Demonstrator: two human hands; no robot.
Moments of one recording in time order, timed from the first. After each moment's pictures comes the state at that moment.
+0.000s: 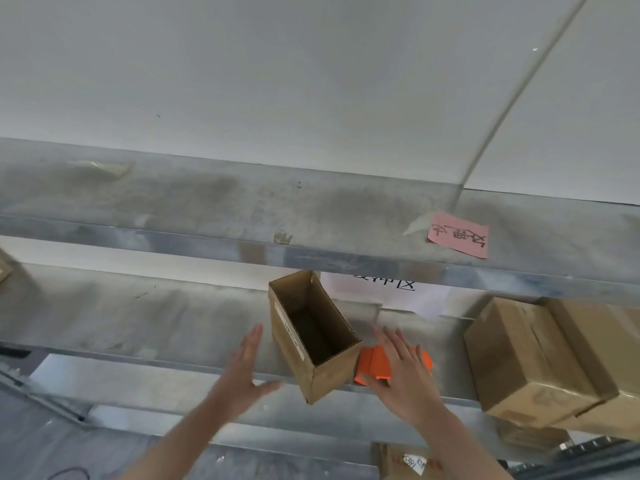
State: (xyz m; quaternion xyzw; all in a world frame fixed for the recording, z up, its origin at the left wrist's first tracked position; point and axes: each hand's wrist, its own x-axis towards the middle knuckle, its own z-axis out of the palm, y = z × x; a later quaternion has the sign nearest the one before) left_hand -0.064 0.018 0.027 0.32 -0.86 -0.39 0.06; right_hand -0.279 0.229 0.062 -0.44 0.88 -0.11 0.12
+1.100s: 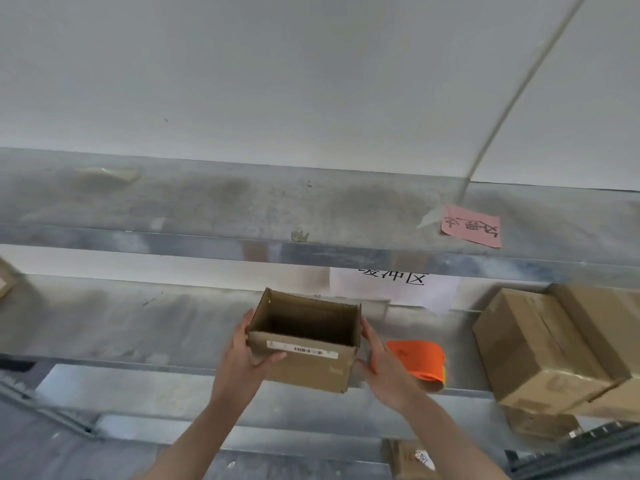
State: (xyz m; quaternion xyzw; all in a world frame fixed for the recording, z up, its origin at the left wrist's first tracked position) left_hand -0.053 0.000 0.045 0.38 -0.77 -0.46 0.22; right_hand -0.247 0.190 0.052 -0.40 0.83 -0.27 0.27
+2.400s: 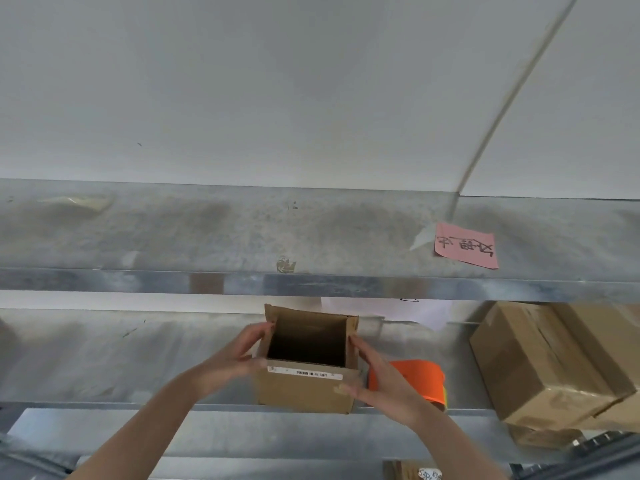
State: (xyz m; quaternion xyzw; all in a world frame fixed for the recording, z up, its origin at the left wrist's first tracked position) left_hand -0.082 -0.080 0.063 0.17 -0.78 -0.60 -0.03; right_hand -0.271 0.181 0.058 -0.41 0.79 -0.33 0.32
